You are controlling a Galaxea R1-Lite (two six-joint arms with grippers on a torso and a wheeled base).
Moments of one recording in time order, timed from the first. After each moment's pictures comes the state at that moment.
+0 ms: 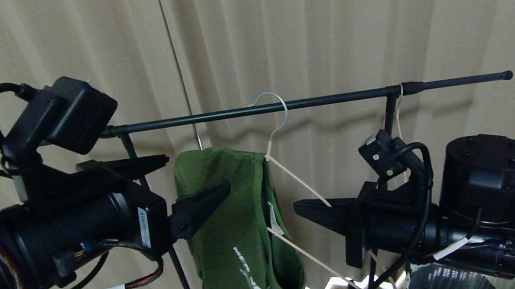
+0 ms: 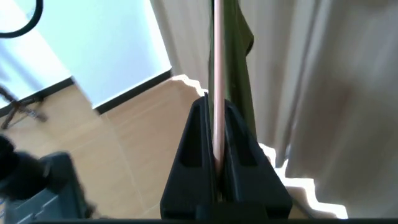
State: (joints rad) left arm -0.66 1.32 -0.84 -0.23 0.02 0.12; right arm 0.74 1.74 -0.54 -1.05 0.20 0.25
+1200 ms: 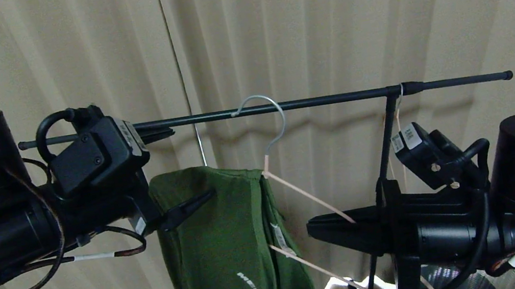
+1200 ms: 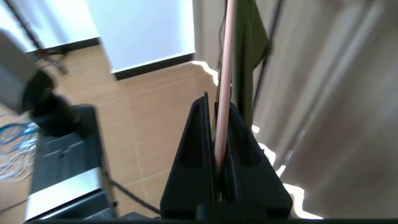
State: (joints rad) left arm -0.40 1.45 -0.79 -0.46 -0.38 0.81; right arm 0.74 1.58 -0.54 -0.85 0.43 0.10
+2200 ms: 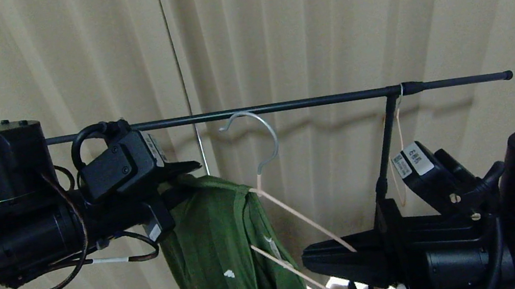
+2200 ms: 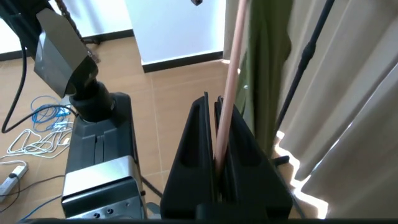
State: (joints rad) left arm -0.41 1.50 -0.78 -0.46 -0.38 0.81; right arm 0.81 1.57 -0.51 -0.87 0.48 0.10
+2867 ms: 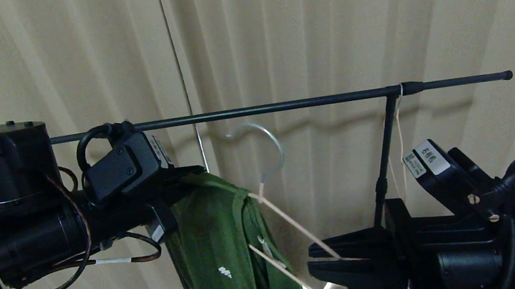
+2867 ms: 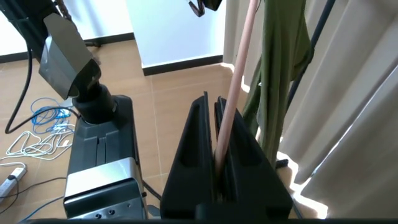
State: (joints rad) left arm -0.42 1.51 -0.78 -0.47 -0.38 0.81; right arm 0.81 1.54 -0.50 -0.86 0.48 0.10
